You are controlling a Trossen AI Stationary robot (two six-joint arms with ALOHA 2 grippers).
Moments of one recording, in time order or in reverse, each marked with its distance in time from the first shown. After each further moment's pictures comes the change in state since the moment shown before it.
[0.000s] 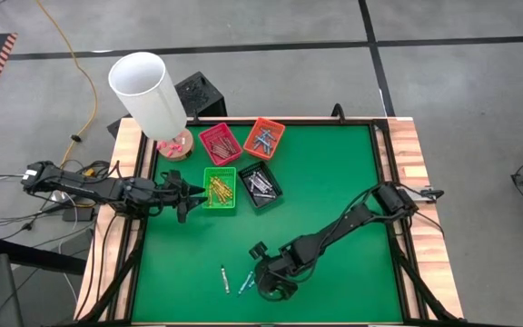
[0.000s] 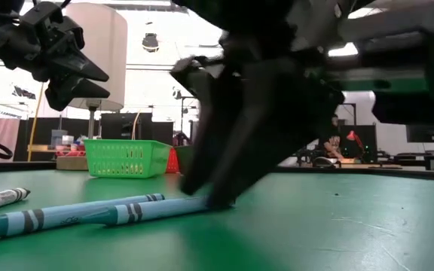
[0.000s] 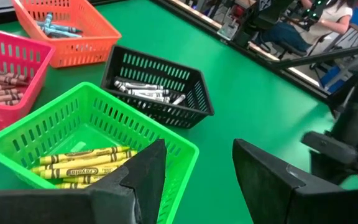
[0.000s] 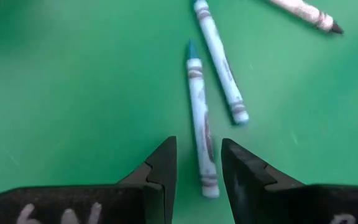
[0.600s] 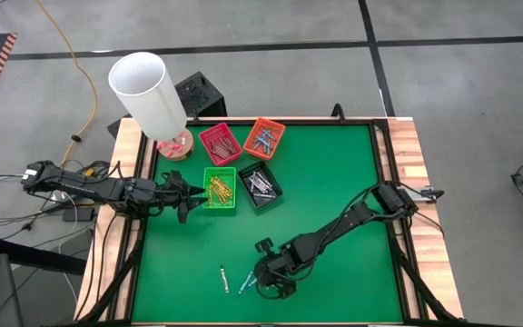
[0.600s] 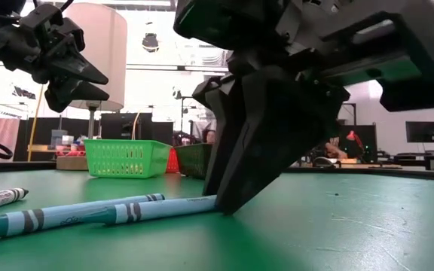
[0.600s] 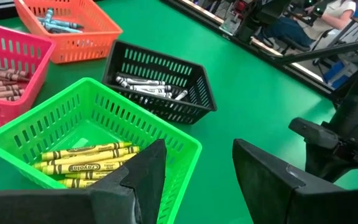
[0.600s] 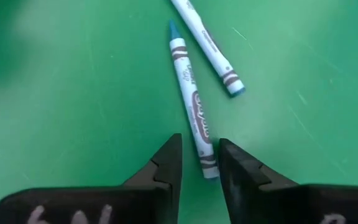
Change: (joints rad) left arm 0.000 0.008 0.000 -0.007 0.003 0.000; right arm -0.016 -0.001 -0.001 -0.072 0.003 0.230
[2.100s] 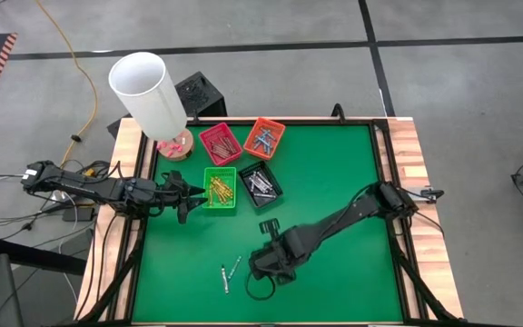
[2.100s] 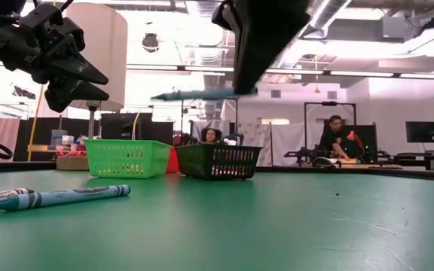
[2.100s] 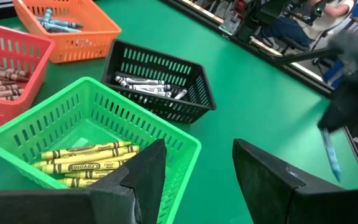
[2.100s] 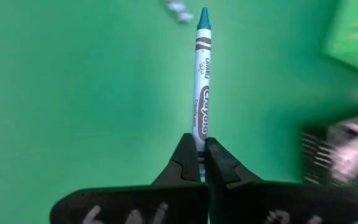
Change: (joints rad) left arm 0.000 0.000 0.000 0.000 0.002 0.002; right arm -0.015 0.001 0.432 -0.708 0.199 0.126
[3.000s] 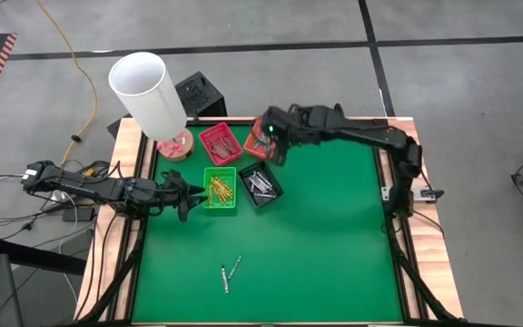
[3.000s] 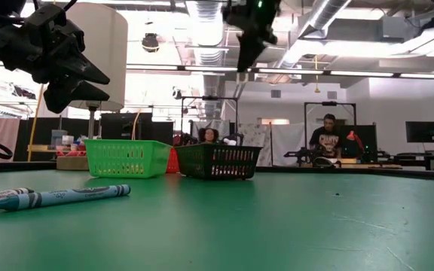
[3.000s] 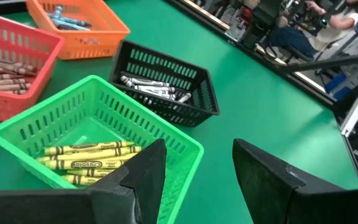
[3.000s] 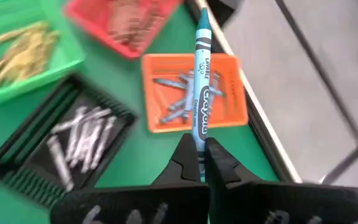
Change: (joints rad) left arm 0.000 -0.001 0.000 0.001 -0.023 -0.050; right arm -0.682 -0.278 0.057 -0.062 0.075 0.011
